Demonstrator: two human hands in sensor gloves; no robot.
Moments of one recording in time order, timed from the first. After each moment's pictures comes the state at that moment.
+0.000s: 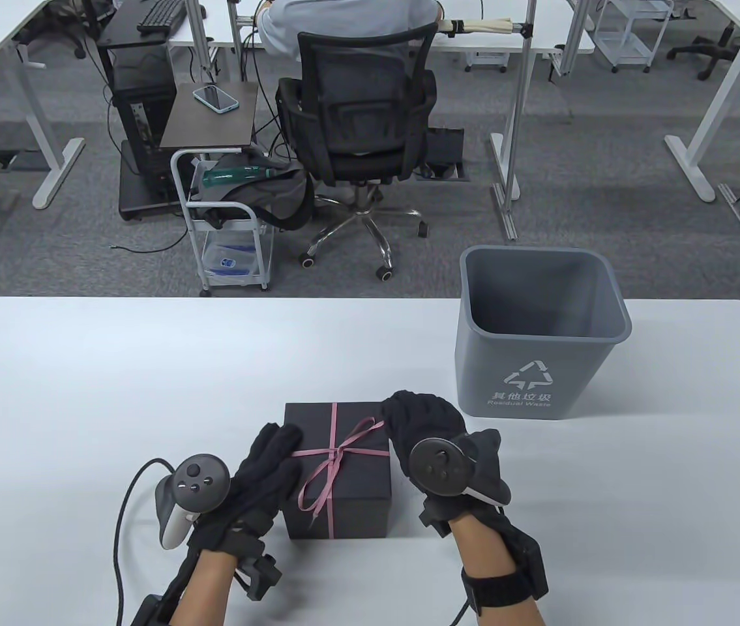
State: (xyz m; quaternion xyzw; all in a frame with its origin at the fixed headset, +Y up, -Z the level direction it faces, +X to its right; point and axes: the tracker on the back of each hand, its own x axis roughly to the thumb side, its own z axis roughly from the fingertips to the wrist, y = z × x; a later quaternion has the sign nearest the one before) left_hand -0.233 -0.753 -0.368 -0.02 -0.13 0.46 0.88; right_hand 0.073 -0.640 -0.368 0.25 -0.19 0.93 0.19
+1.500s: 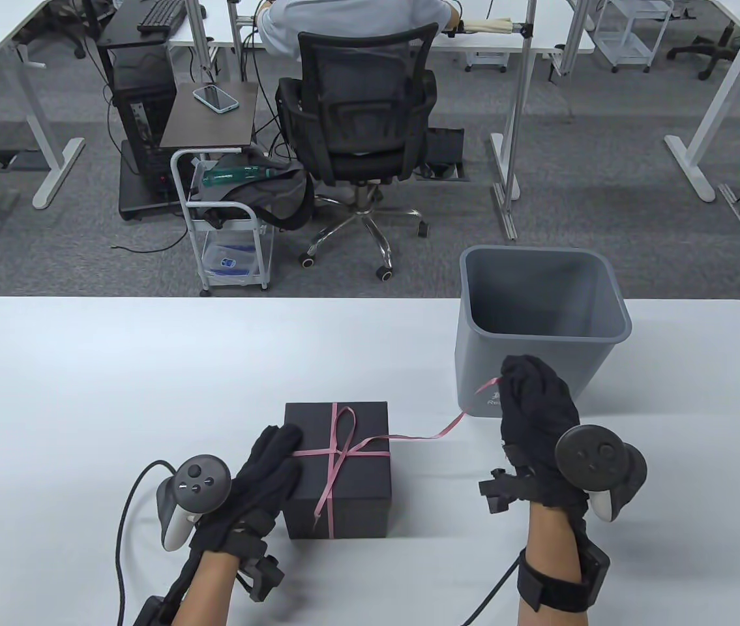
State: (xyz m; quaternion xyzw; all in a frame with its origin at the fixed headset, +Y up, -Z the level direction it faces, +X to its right) left_hand -0.230 -0.749 -0.365 -0.02 -0.12 0.46 0.88; right_hand 0.186 -0.609 -0.360 0.10 -0.28 0.87 0.40
